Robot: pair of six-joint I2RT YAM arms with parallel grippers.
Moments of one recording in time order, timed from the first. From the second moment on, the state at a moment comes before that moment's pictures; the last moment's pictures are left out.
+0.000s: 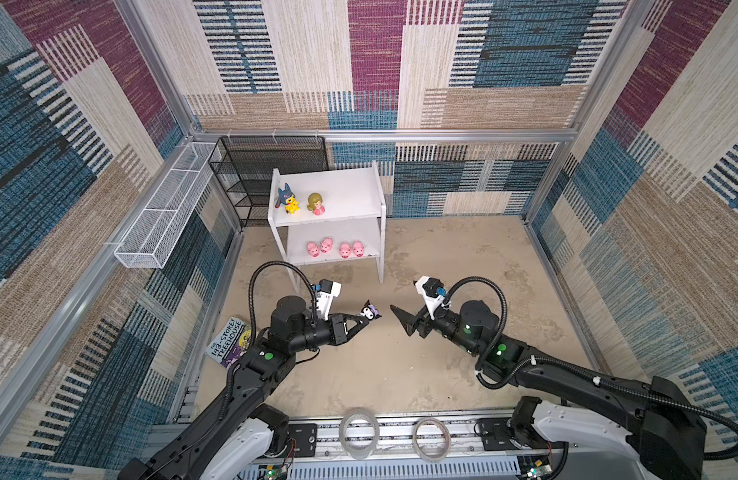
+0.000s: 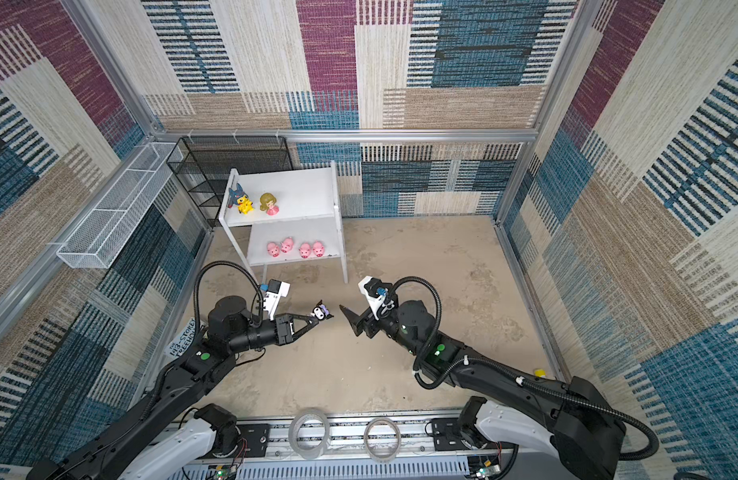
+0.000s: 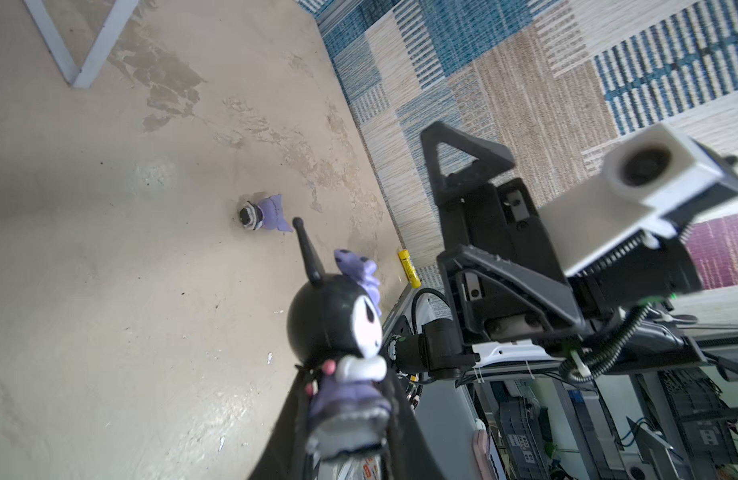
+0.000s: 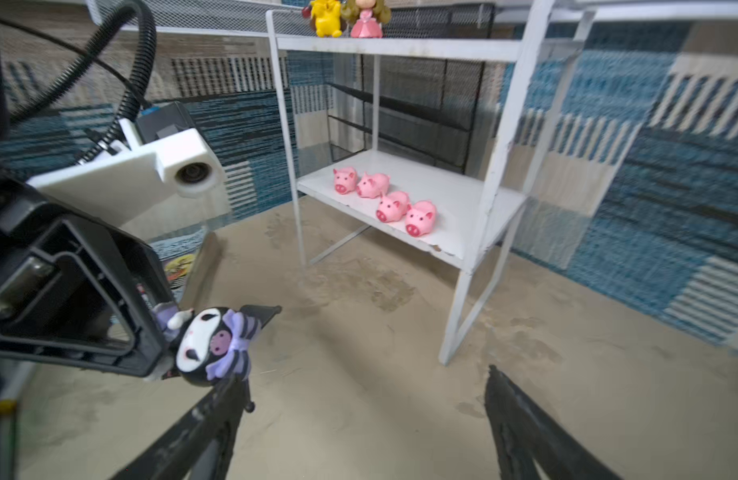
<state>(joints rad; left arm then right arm) -0.45 0.82 0.48 0.06 0.69 -0.77 0.81 1.09 0.60 0.34 -0.09 0.06</state>
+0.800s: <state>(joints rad) -0.45 0.66 0.33 0.53 0.84 -0.72 0.63 1.31 0.68 0.66 -0.96 0.90</state>
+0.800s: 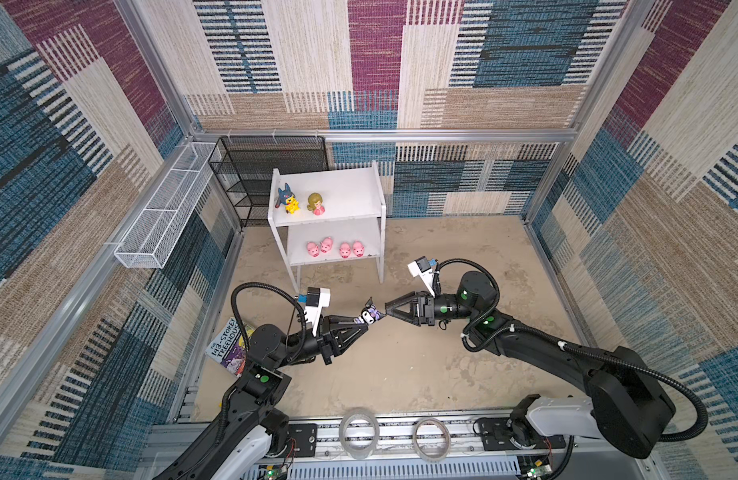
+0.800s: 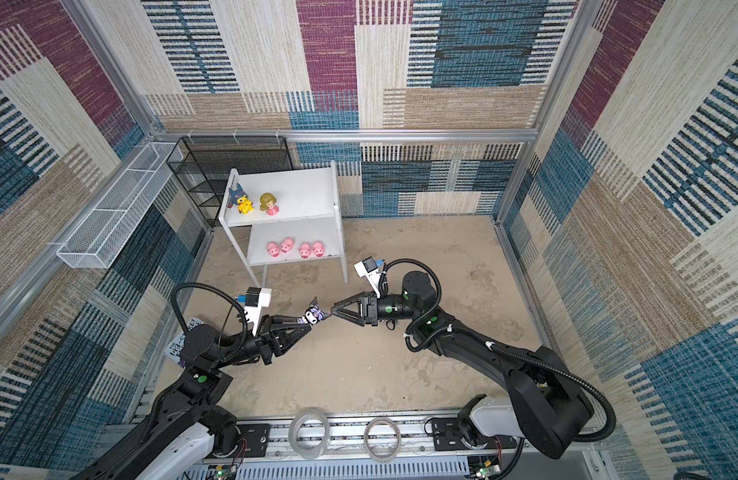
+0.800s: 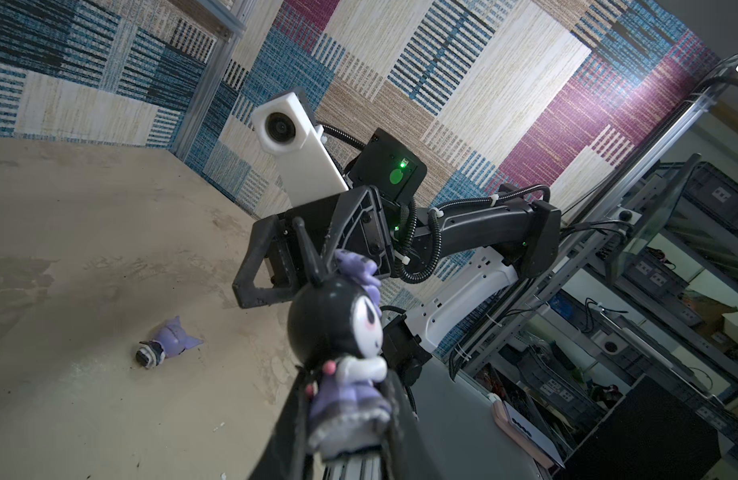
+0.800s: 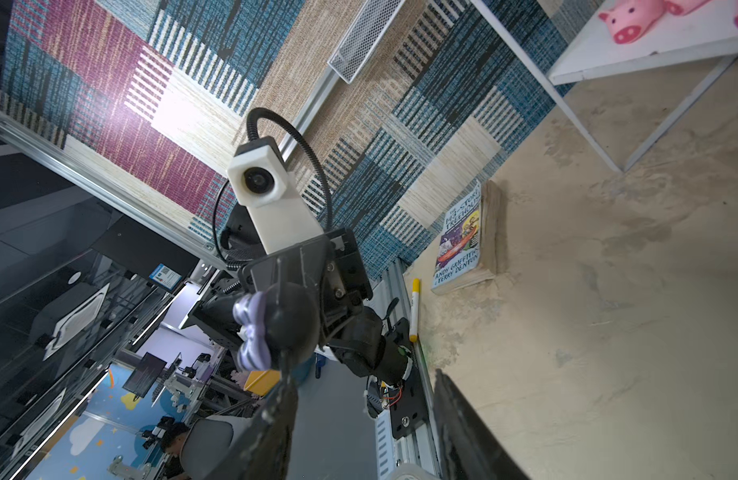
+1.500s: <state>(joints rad) -0.44 0.61 0.33 0.46 0.81 -0.68 0.69 1.37 0.77 0.71 -1.06 0.88</state>
